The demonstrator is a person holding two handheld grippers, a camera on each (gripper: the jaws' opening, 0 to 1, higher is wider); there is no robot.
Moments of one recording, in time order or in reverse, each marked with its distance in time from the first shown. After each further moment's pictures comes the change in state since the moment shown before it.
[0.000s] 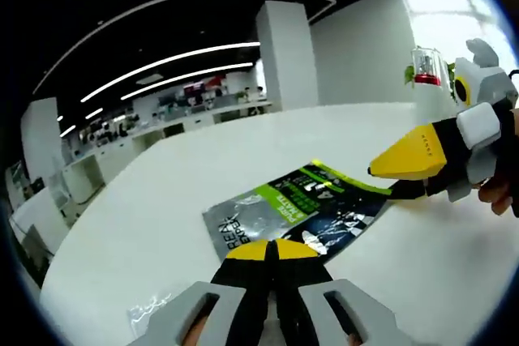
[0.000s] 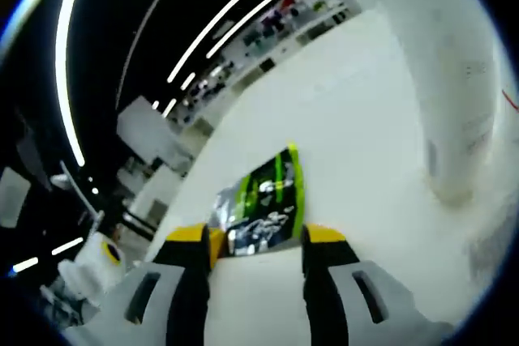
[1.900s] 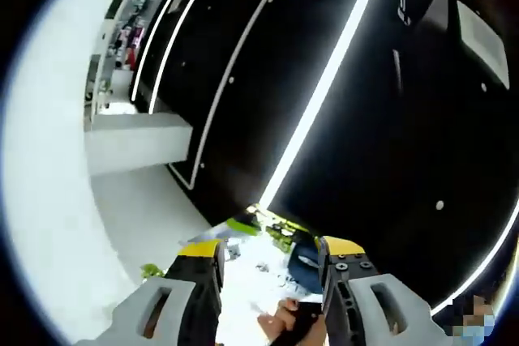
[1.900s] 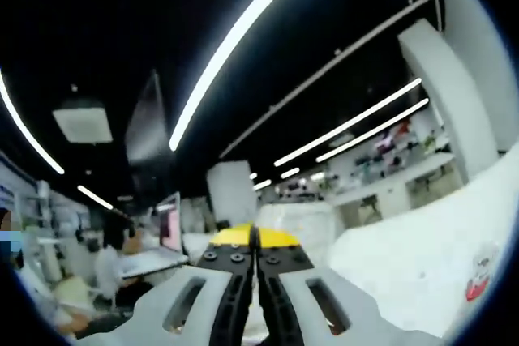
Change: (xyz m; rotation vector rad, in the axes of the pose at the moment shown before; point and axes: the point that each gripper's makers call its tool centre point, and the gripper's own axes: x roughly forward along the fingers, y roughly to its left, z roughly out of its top) left arm -0.131 -0.001 0.146 -1.317 -0.772 -1.380; right arm -0.146 0.249 0.120 -0.526 -0.600 0.490
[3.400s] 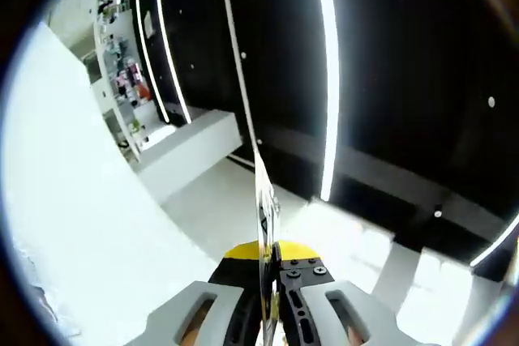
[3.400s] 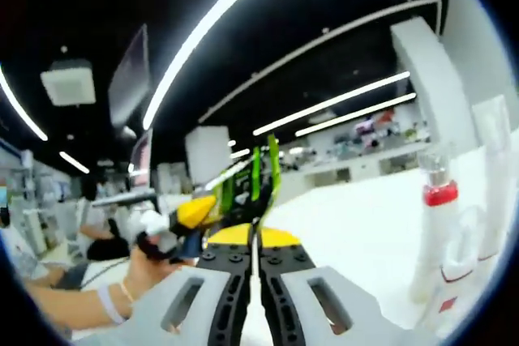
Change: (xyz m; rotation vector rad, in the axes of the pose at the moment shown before) left arm -0.016 0.023 -0.023 0.422 0.196 0.370; right arm -0.089 -0.077 -0.145 -0.036 0.253 -0.055
